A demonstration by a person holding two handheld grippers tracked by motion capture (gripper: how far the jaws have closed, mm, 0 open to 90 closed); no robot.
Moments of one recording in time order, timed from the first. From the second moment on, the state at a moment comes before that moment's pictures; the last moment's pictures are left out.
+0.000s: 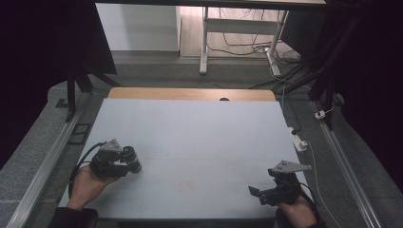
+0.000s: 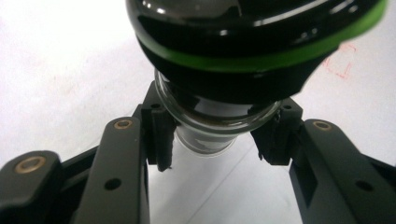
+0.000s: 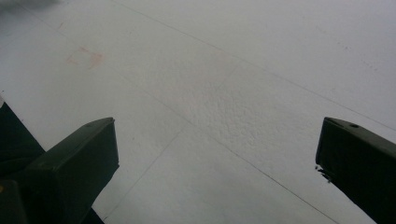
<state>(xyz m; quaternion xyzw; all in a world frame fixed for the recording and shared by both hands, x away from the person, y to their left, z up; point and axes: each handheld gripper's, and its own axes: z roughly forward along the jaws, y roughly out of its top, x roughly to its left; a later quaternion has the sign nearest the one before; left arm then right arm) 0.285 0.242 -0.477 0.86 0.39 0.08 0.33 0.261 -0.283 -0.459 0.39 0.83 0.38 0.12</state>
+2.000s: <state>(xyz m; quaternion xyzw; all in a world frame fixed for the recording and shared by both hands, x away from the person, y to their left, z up) 0.404 0.100 -0.456 0.87 0.34 0.10 0.34 0.257 -0.287 -0.458 0.40 0.82 0.38 0.14</state>
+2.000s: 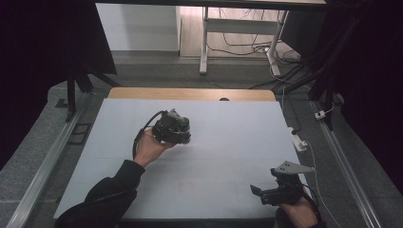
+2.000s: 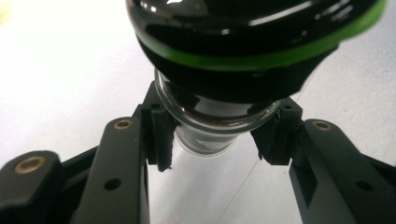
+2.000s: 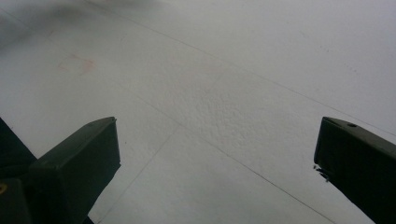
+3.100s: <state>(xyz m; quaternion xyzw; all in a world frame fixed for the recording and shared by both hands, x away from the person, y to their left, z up) 0.428 0.076 -0.499 0.88 0.35 0.10 0.32 0.256 -0.287 -0.458 0.40 0.82 0.38 0.15</state>
